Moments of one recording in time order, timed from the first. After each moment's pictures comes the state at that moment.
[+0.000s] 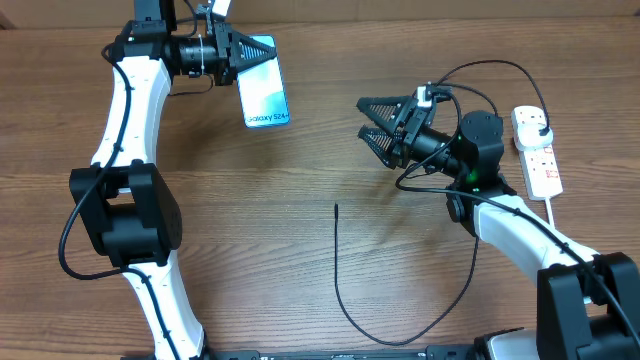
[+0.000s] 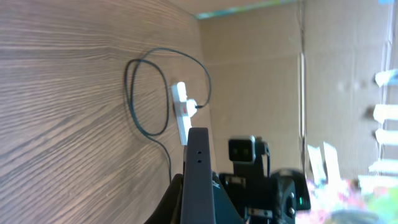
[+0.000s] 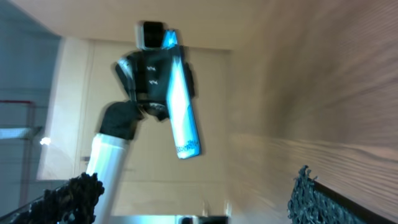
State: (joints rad) left arm 0.05 2.20 2.01 -0.78 1.28 -0.41; right arm 0.21 1.58 0.76 0.70 -0.84 1.39
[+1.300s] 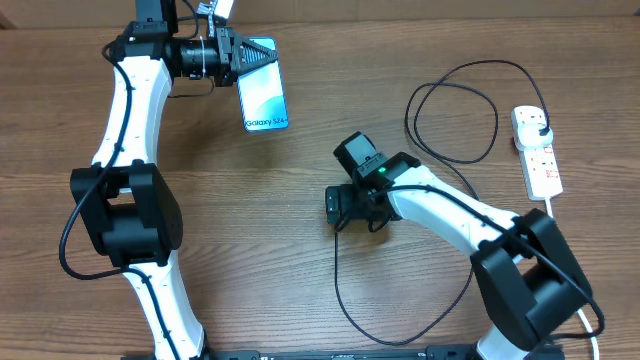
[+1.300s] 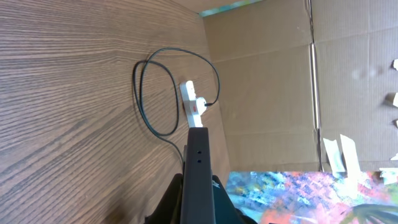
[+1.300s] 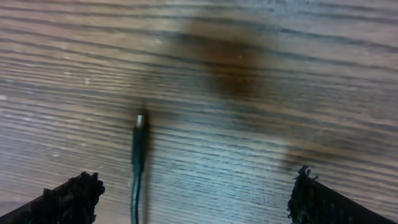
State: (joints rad) left arm 0.05 2.20 2.01 -0.82 1.25 -0.31; right arm 0.62 1.83 1.15 -0.71 -0.08 0.54
